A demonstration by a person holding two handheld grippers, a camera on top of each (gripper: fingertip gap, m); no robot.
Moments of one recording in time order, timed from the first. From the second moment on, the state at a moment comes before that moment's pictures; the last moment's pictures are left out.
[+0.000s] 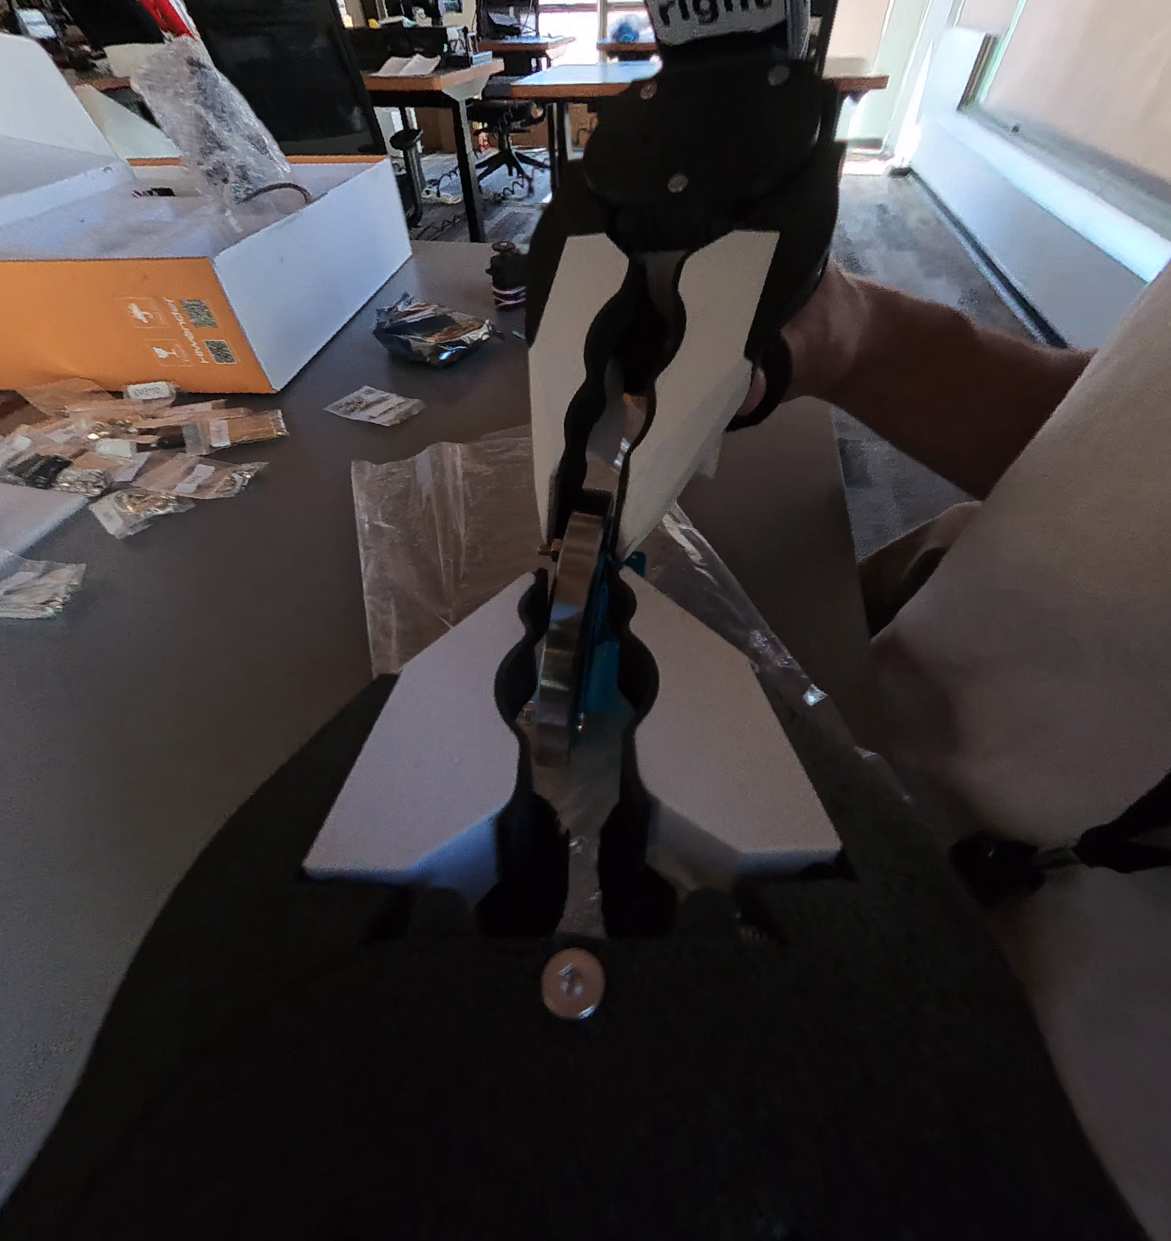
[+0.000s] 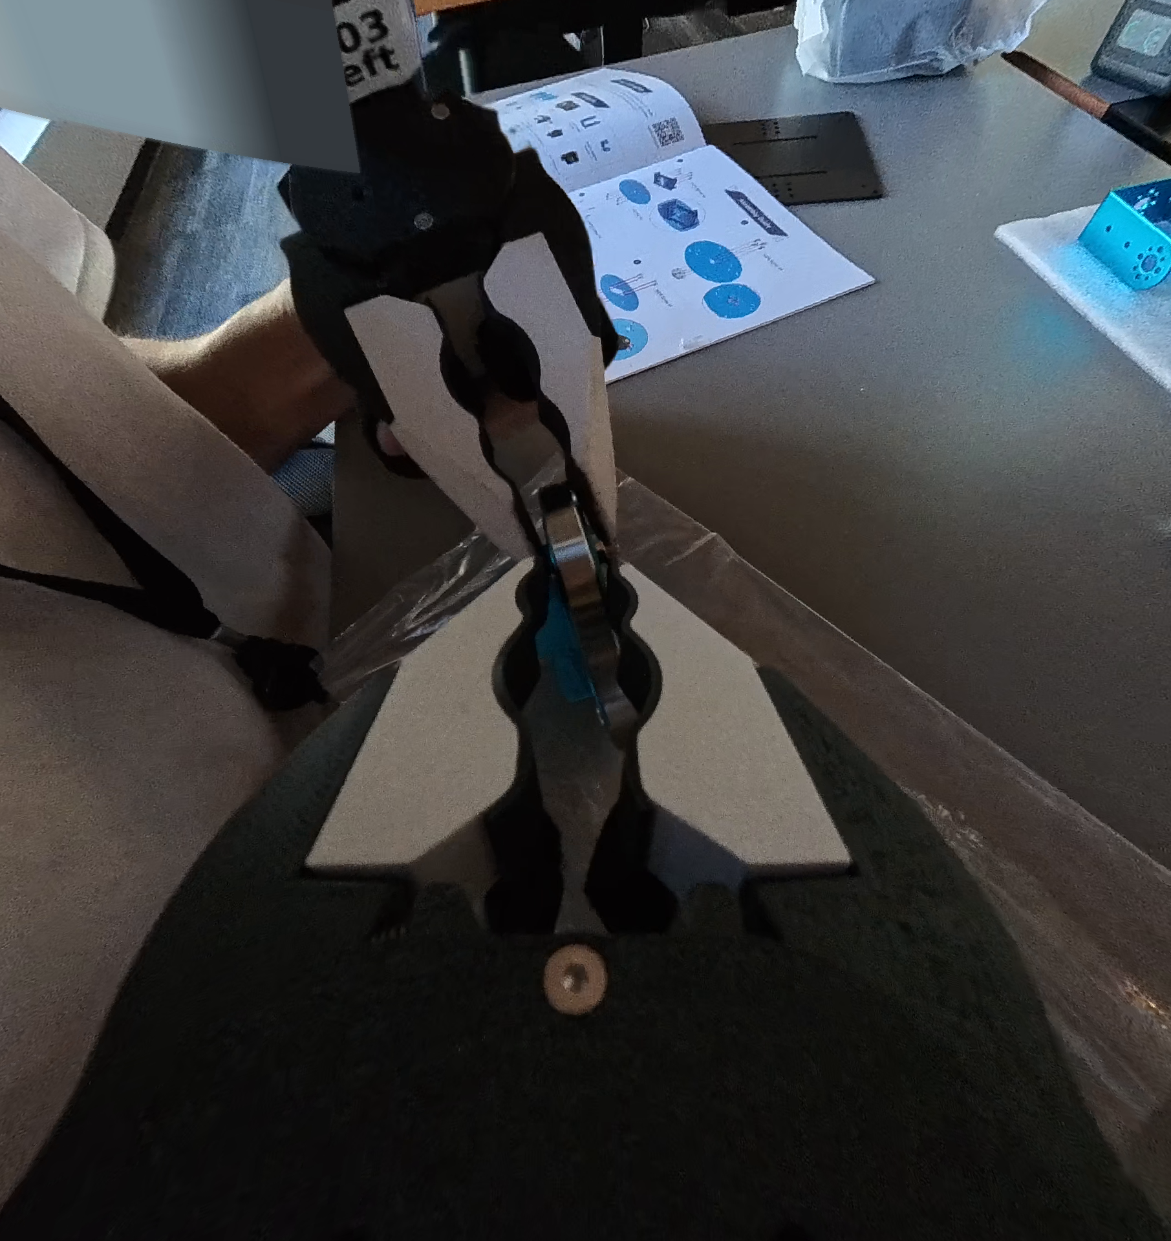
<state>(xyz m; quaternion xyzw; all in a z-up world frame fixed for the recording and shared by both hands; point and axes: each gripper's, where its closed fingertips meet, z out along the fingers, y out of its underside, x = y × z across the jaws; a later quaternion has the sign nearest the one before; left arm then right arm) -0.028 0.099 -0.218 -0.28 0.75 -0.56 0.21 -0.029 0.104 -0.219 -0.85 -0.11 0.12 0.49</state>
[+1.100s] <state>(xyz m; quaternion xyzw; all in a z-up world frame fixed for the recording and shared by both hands) -0.031 0.086 -0.216 -0.31 0.72 -0.59 0.17 -0.032 0.084 -0.240 -0.88 -0.16 0.14 0.42</state>
